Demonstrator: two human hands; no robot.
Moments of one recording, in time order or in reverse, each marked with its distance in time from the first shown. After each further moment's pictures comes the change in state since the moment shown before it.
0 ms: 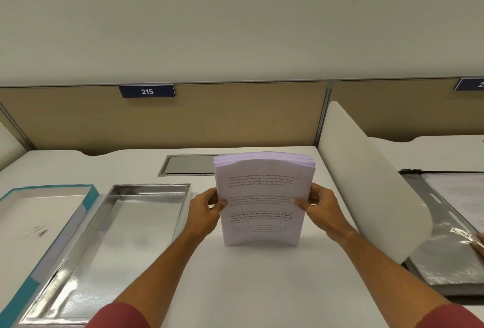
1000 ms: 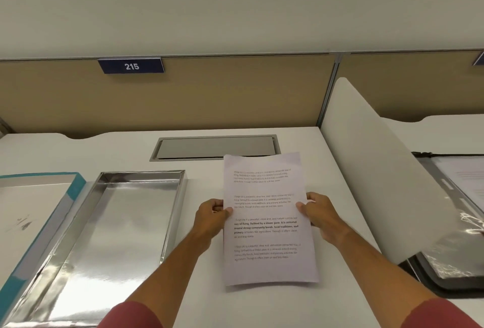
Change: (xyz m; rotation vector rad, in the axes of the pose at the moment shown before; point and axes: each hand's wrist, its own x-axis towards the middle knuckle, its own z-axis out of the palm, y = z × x) left_hand 0.012 -0.061 0.034 -0.251 -0.139 -0.488; right_hand 0.016 0.048 0.025 0.120 -0.003 0.479
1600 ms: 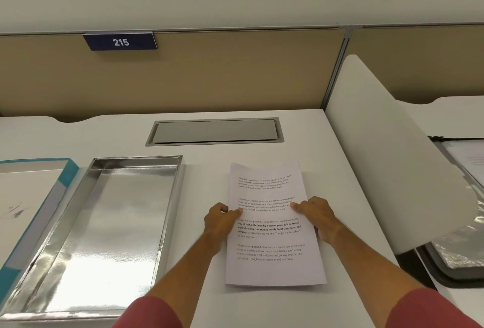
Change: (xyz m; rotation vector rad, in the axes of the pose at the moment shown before) left_hand 0.006 -0.038 0.028 0.036 0.081 -0.219; right_hand 0.013 0.040 0.015 -0.013 0.078 0.201
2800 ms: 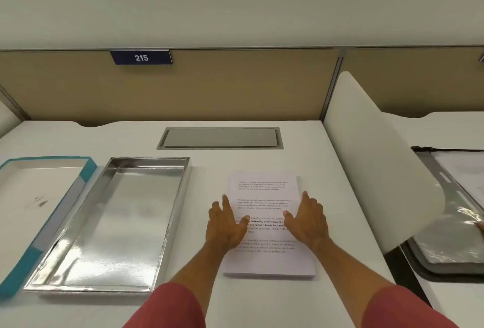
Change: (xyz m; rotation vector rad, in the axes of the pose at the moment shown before) left_hand -0.046 -0.007 0.007 0.768 0.065 0.318; right_hand -0.052 0.006 0.012 -0.821 0.210 -0.354
